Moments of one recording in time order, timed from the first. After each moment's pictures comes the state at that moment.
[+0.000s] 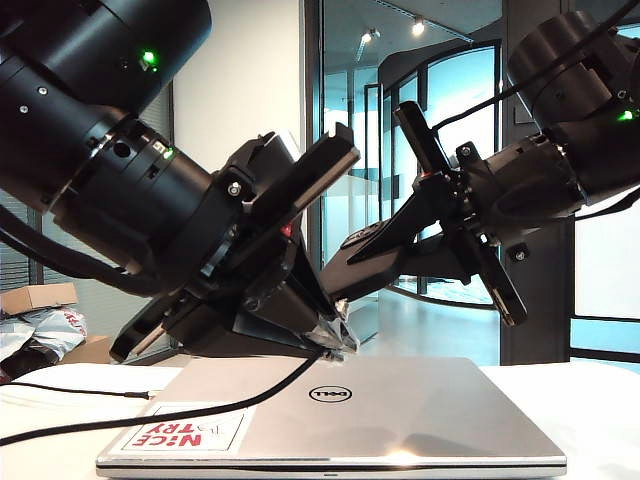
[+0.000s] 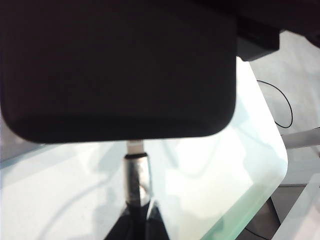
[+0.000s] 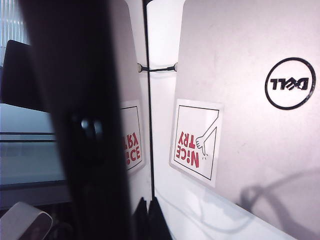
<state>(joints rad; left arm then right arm) -0.92 1.47 0.50 0.37 0.12 -0.67 0.45 1.58 0.62 0.45 -0.63 0.92</state>
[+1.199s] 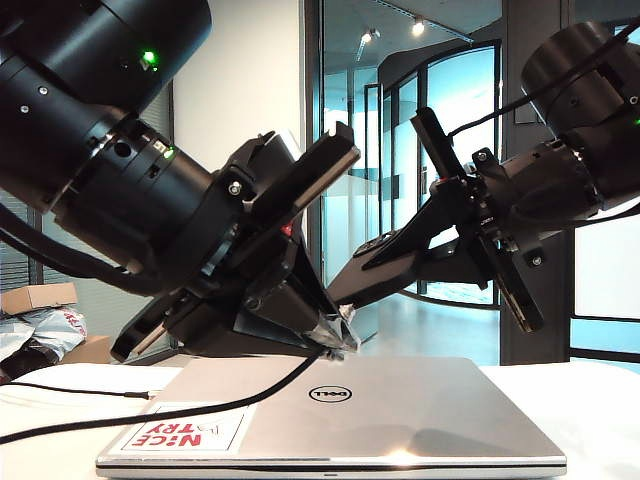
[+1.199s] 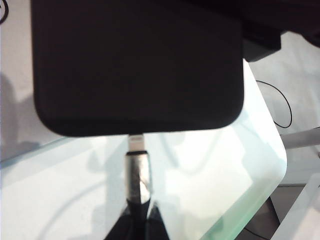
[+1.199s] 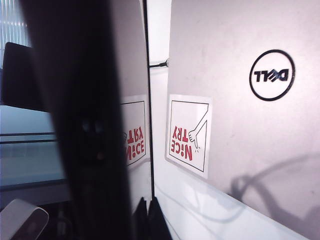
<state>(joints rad) -0.92 1.47 0.50 0.37 0.12 -0.67 0.40 1.58 0.62 0.41 -0.67 0.92</state>
